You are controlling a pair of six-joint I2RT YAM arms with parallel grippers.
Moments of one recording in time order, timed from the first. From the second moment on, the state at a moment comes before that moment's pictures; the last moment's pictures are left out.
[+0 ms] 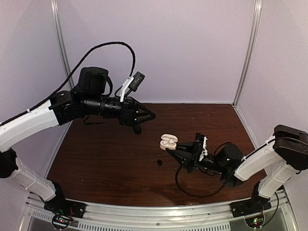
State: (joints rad) left arm -0.91 1.38 1.39 -0.37 0.47 -0.25; right arm 1.03 1.55 0.35 1.50 -0.23 -0.02
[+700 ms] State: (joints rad) left arm -0.93 1.24 1.20 -0.37 0.55 0.43; right arm 1.00 1.42 0.46 1.12 -0.49 0.16
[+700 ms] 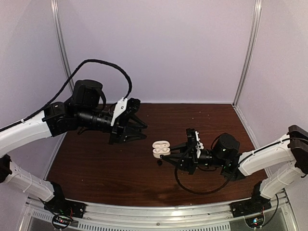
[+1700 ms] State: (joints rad) left arm -1.03 1.41 1.19 -0.36 0.63 0.38; right arm 1.00 1.38 0.47 1.01 -0.52 0.12
